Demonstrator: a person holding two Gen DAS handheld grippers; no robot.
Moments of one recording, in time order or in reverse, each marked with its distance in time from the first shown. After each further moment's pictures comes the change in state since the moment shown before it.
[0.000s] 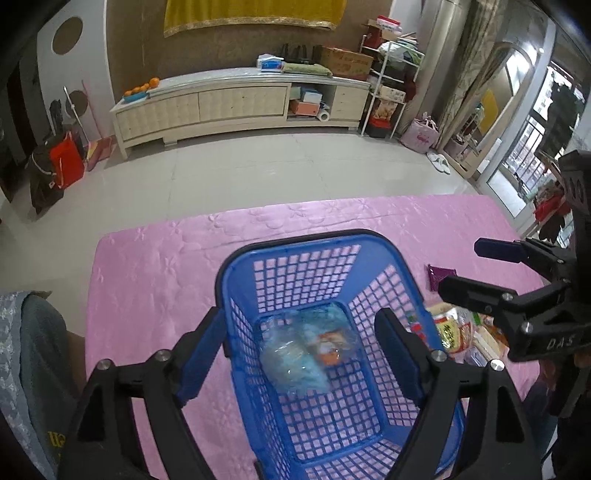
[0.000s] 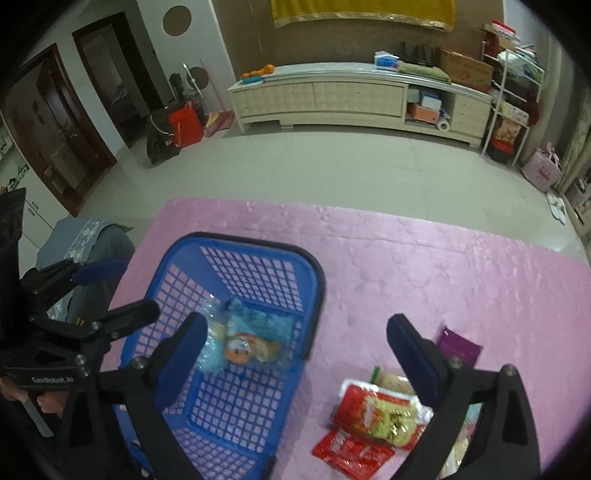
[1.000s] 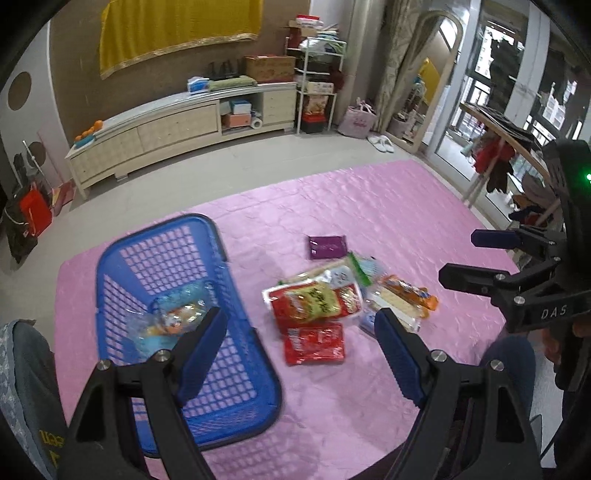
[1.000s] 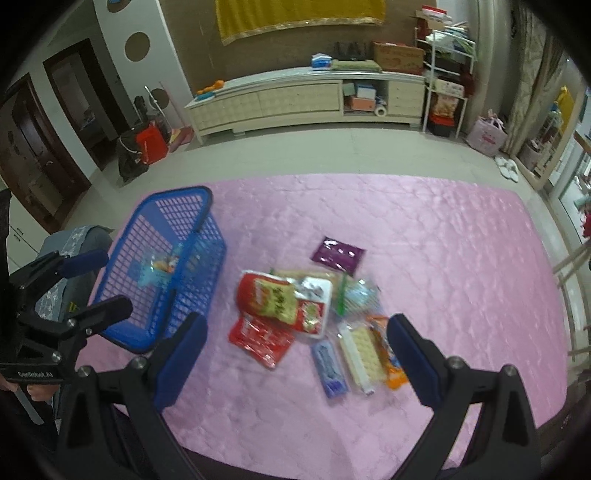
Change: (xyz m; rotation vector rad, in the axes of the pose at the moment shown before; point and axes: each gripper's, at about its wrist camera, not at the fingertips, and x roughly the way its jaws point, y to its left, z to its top) left arm -0.041 -0.170 -0.057 0.183 -0.024 -0.090; right arm -0.119 -0.105 -0.116 0.119 -0.024 -0.093
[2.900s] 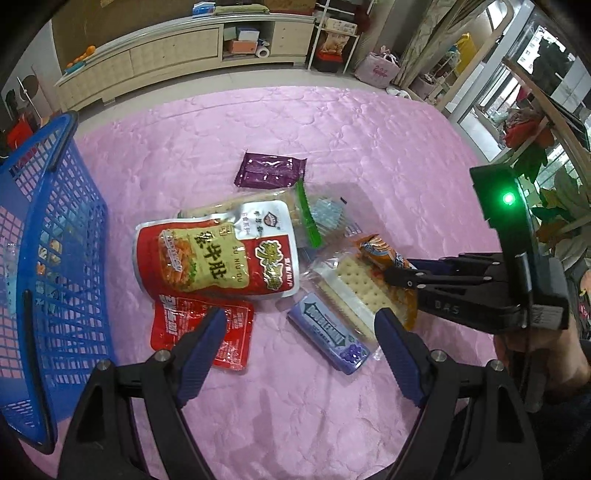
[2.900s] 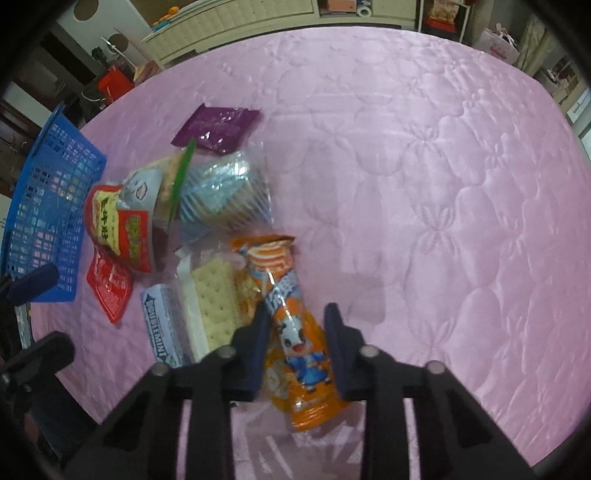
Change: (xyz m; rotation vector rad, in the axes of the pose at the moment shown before) left arm 0.145 -0.085 -0.013 -0.163 0.230 -0.016; right arm 0.158 -0.134 -0.056 0.034 0.322 0.015
